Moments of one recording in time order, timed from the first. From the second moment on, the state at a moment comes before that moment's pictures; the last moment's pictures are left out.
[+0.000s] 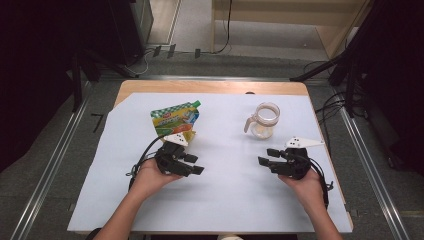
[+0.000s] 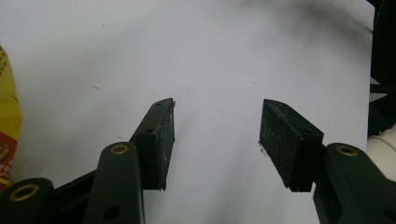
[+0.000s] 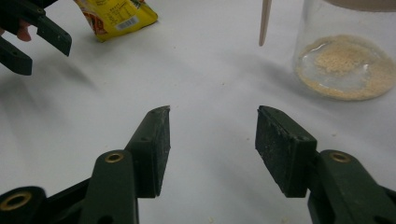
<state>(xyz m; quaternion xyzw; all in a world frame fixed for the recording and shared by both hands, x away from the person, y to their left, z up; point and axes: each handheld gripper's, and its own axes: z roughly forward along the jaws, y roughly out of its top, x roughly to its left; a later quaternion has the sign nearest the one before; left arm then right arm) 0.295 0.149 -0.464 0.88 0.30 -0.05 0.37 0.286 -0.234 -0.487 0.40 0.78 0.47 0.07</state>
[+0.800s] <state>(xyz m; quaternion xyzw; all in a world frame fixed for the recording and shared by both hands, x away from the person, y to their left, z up) 0.292 0.146 -0.466 0.88 0.29 -0.04 0.37 0.328 -0.254 -0.497 0.46 0.74 0.48 0.14</state>
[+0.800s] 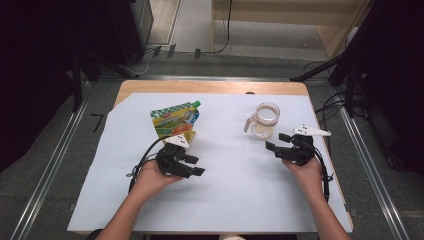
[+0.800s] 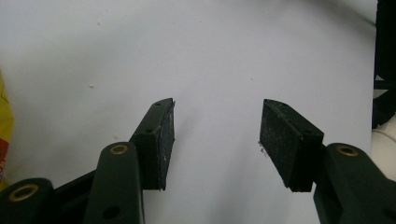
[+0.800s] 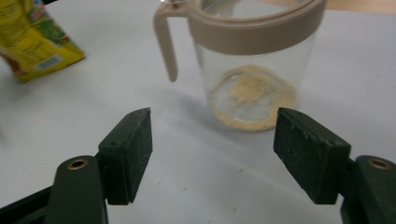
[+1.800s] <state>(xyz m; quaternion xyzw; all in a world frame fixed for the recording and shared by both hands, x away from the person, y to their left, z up) 0.275 0.166 -0.470 0.87 0.32 -0.04 0.38 0.391 -0.214 -0.516 0.49 0.70 0.46 0.22</state>
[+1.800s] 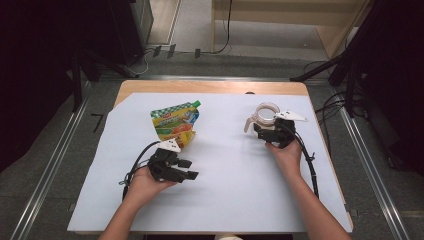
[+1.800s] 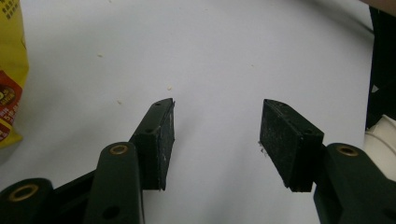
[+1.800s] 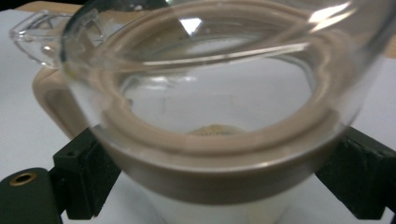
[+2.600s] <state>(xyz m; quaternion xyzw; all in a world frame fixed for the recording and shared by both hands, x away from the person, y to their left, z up) 0.272 0.162 -0.471 0.87 0.32 -0.04 0.37 0.392 -0.210 -0.514 0.48 0.71 0.45 0.25</state>
